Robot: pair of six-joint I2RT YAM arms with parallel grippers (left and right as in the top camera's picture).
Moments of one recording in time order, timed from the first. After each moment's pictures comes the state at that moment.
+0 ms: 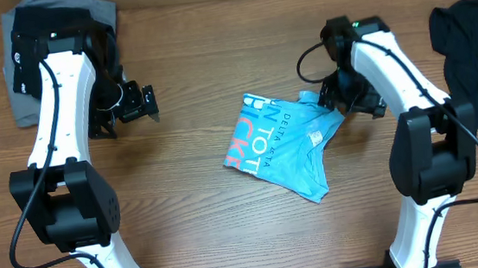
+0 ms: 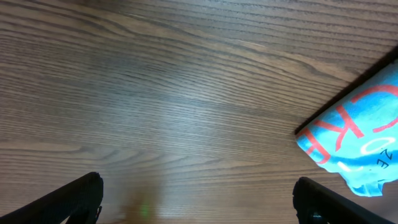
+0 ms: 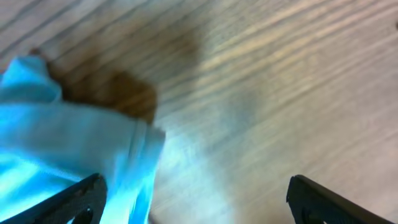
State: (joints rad) left arm 0.05 2.02 1.89 -1.55 0.15 -0.21; right arm 0.17 2.09 1.75 -1.40 0.19 0.63
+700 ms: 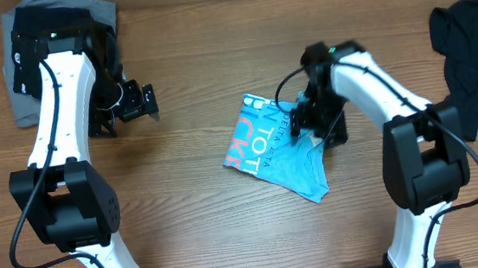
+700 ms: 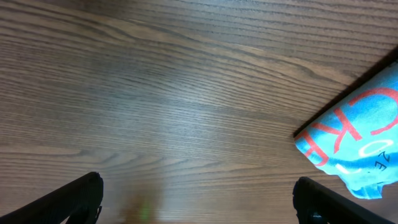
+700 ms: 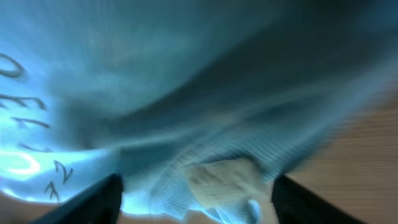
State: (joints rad) left arm 0.05 2.02 1.89 -1.54 0.15 -0.21; right arm 0.28 2.06 1.51 -1.25 -0.25 0.39
